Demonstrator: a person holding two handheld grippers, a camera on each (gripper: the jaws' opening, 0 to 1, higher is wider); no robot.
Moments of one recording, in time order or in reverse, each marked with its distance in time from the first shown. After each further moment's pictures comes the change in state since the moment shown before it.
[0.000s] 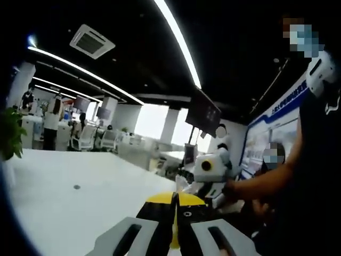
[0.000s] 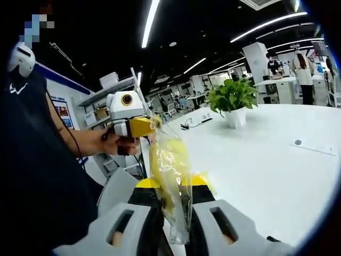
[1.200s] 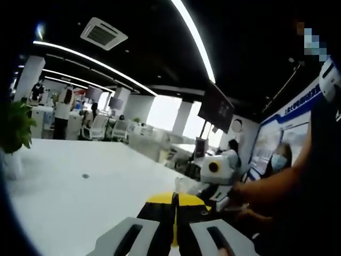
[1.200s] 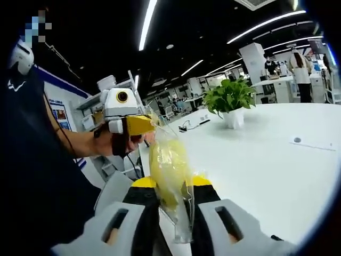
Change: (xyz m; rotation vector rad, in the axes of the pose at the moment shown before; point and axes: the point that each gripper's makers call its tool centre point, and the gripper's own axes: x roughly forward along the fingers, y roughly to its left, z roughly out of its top) left arm 0.000 0.004 0.005 -0.041 0.056 0.091; right arm 0.005 -0.005 0.001 0.031 -0.056 -0.021
